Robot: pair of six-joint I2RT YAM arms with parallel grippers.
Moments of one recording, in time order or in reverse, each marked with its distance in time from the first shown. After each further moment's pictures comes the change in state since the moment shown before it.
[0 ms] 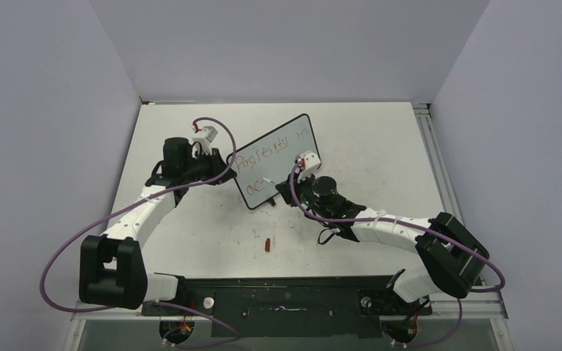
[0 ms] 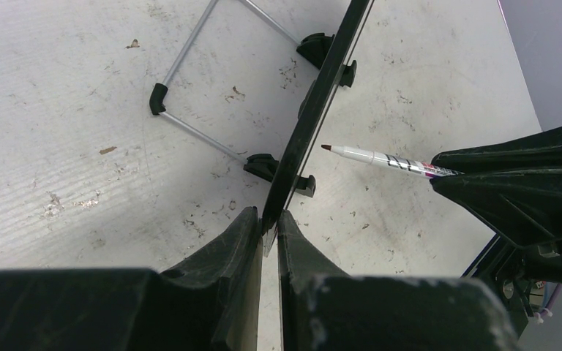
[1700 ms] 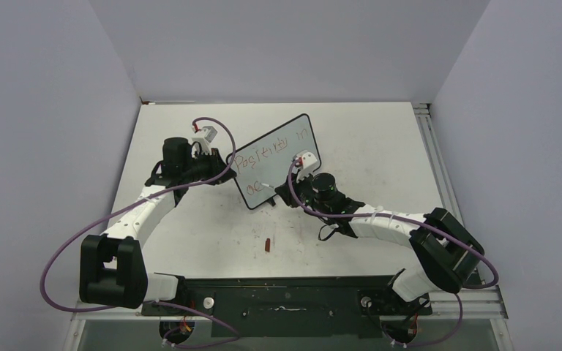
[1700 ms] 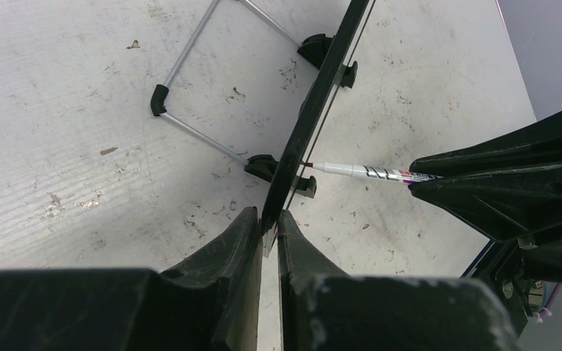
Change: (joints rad) left arm 0.004 0.003 -0.002 0.005 0.009 0.000; right arm -0.040 0.044 0.018 -0.026 -0.113 -0.010
